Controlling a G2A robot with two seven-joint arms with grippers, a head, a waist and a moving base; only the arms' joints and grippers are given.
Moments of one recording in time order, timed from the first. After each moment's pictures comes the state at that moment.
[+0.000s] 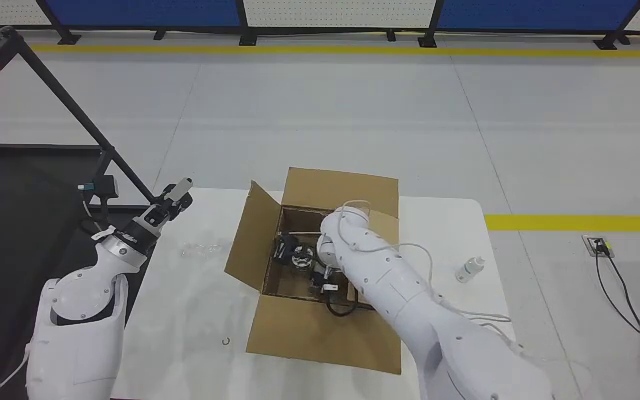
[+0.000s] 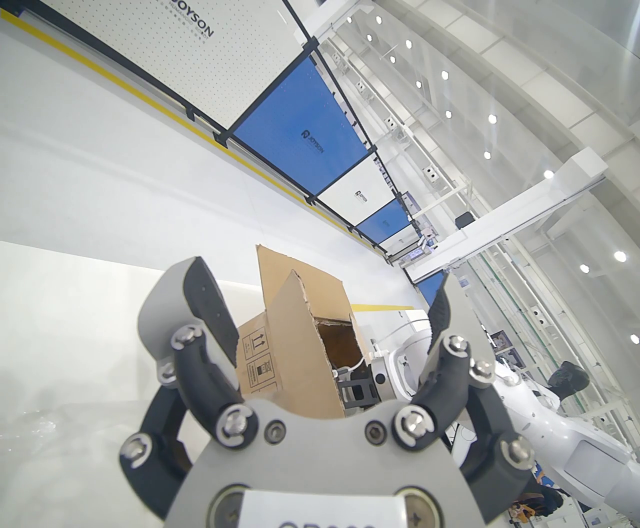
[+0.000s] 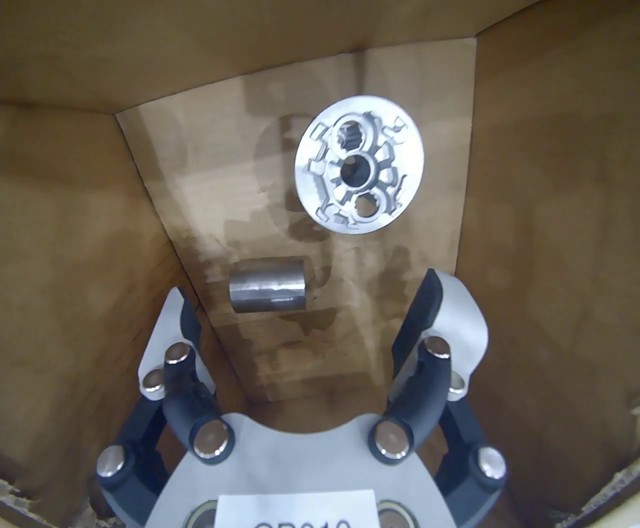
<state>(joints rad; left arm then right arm) 0.85 -1.19 -1.72 -1.31 0.12 -0.44 -0.68 -0.03 -1.85 0.20 -0.22 -0.82 -0.63 0.78</state>
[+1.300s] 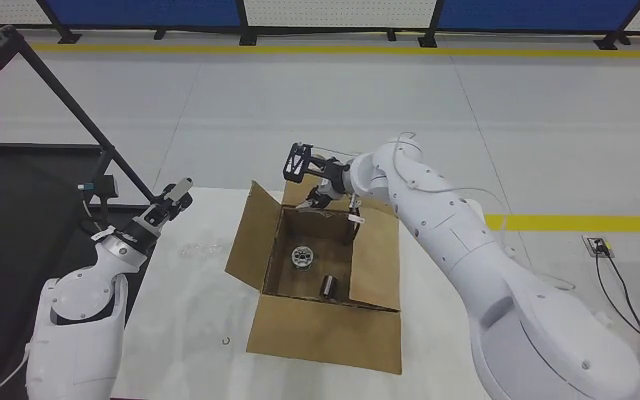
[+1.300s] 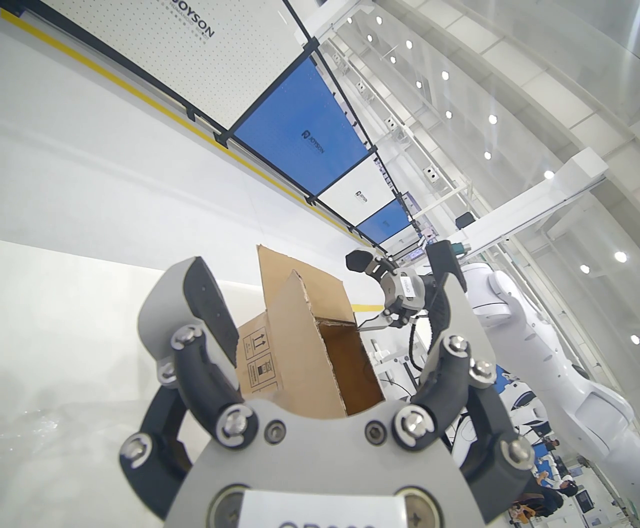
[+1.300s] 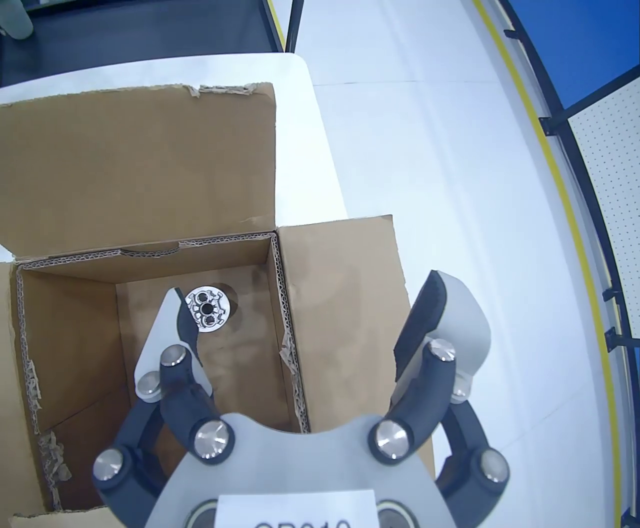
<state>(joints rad) 0.85 -1.19 -1.72 -1.31 0.12 -0.44 -0.68 0.15 -1.66 0.35 -0.31 -0.94 -0.79 0.24</state>
